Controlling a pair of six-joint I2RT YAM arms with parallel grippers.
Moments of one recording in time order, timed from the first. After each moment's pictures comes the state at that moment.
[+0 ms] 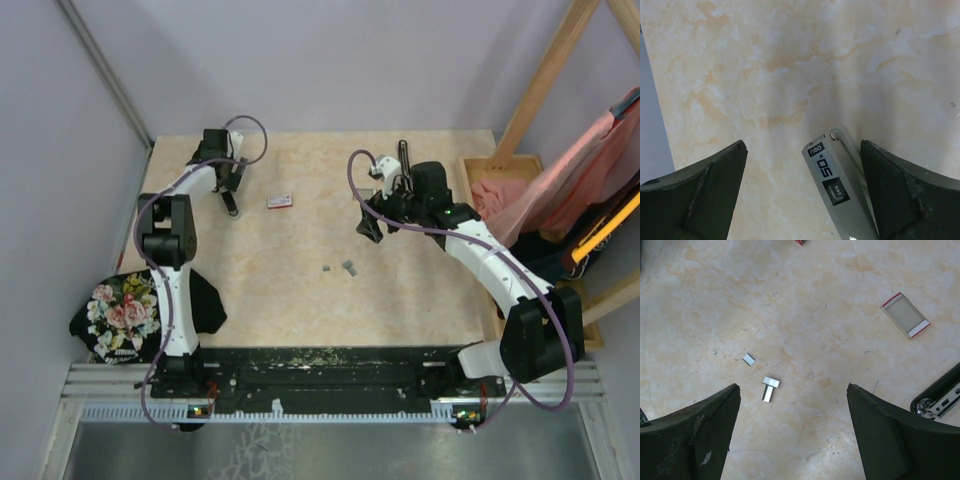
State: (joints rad) left arm -0.08 2.30 1.79 -0.24 -0.31 0.39; right arm 0.35 1.36 1.05 -0.32 -0.49 -0.24
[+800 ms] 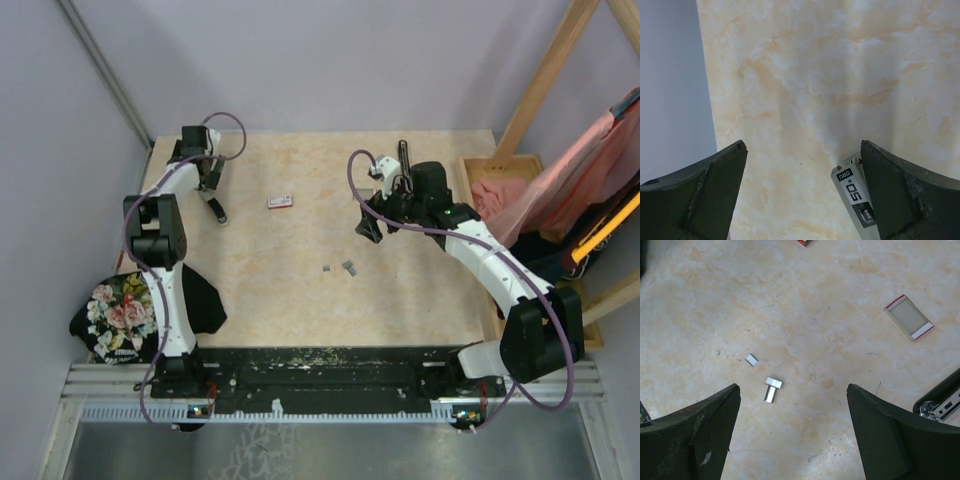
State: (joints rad) left arm 0.01 2.27 1.79 -0.28 -0.38 0.40; right arm 0.35 1.36 1.05 -0.32 -0.50 -0.23
